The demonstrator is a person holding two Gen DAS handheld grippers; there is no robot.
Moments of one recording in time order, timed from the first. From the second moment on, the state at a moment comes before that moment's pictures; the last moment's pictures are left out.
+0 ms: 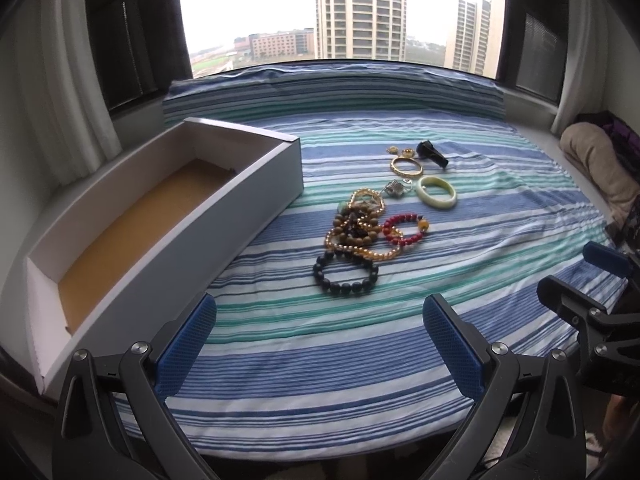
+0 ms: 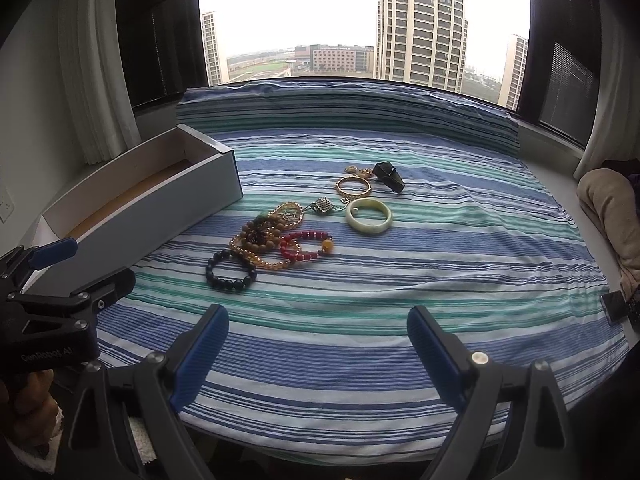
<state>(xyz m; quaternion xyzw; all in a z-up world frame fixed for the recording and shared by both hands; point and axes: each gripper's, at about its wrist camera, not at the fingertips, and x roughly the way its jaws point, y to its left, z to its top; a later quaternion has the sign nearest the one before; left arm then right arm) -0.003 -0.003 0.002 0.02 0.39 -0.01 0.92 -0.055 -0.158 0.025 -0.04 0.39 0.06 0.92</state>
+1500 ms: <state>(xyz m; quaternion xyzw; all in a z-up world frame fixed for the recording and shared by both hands) -0.002 -0.003 -0.001 0.02 0.40 0.00 0.92 -0.058 -0.156 0.030 -0.05 0.38 0.07 0.92</state>
